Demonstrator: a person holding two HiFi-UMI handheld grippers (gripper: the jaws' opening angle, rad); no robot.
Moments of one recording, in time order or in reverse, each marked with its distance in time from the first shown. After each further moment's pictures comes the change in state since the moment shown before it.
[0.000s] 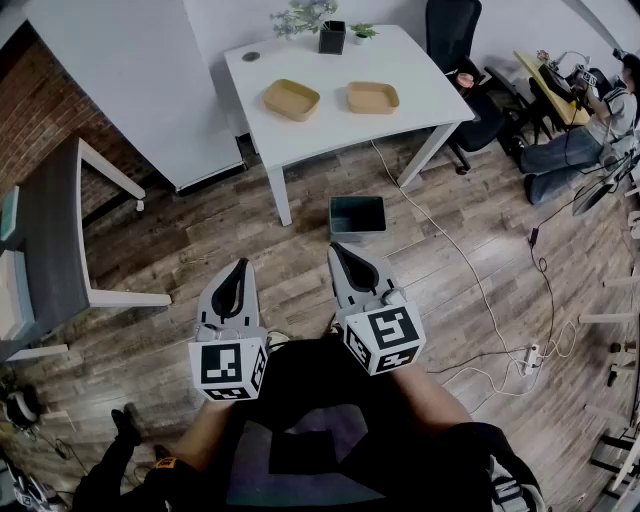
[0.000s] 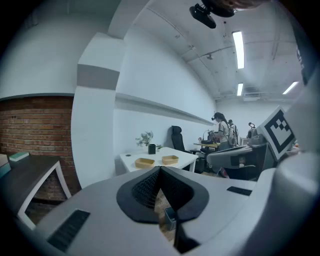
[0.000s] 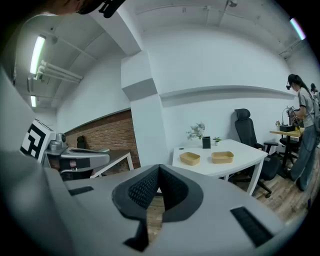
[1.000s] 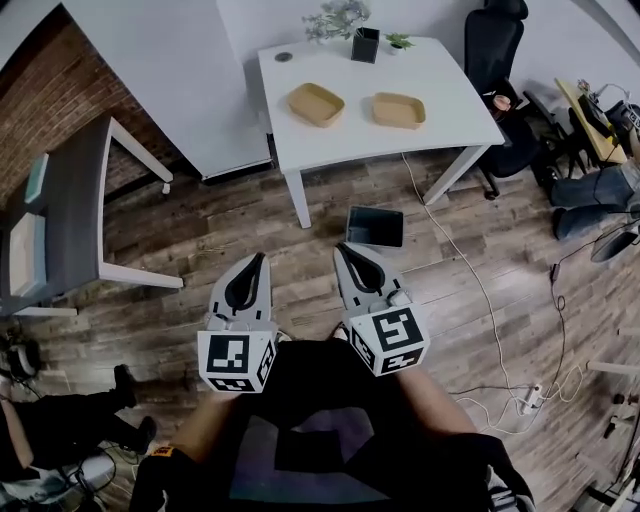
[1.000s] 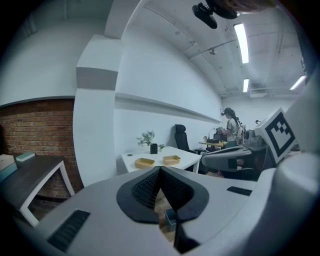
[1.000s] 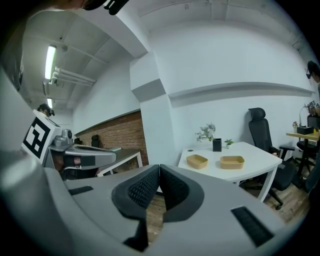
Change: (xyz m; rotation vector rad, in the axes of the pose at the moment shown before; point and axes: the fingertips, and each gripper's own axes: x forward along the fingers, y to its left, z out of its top) left arm 0.030 -0.045 0.012 0.000 0.015 0.073; right arm 0.003 -0.040 0.007 -0.057 -0.010 0.162
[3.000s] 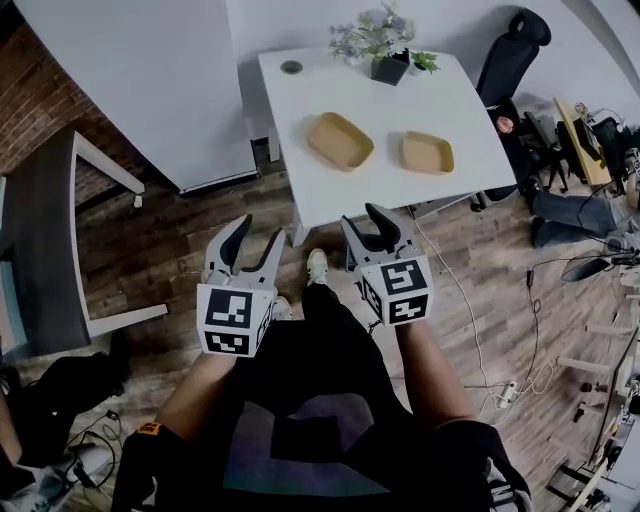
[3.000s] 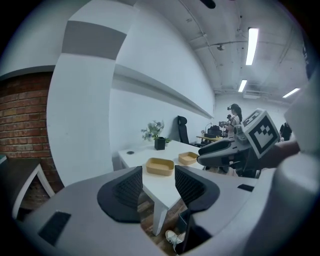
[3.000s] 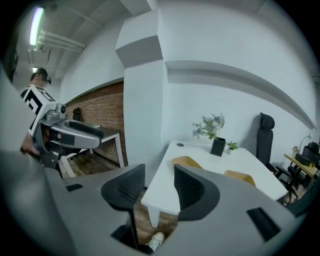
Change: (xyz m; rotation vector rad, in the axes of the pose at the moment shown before) left arm 0.217 0.194 0.015 0.003 0.105 -0.163; right arm 0.275 -0.089 0.030 -0.143 0.234 -0.144
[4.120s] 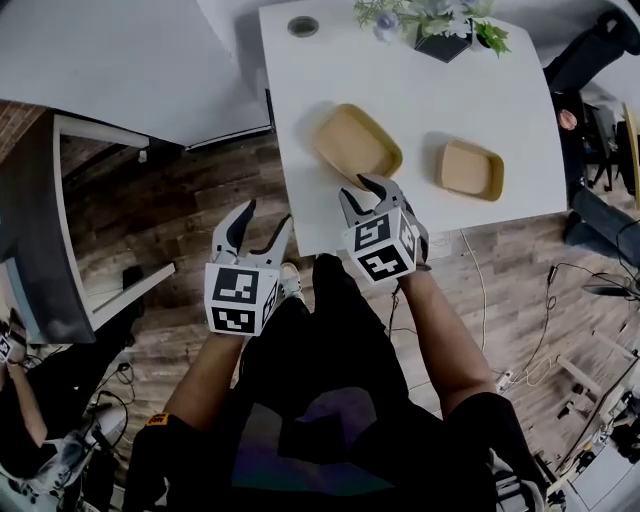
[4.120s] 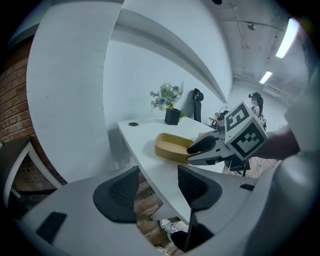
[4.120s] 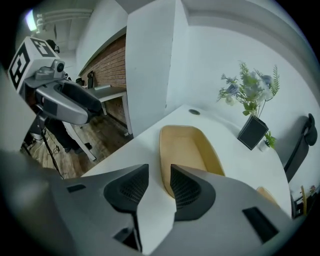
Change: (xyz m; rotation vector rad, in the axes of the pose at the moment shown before) left arm 0.181 0.049 -0.063 -0.127 0.317 0.042; right arm 0.212 -0.080 -0.079 -0.260 0.395 0.221
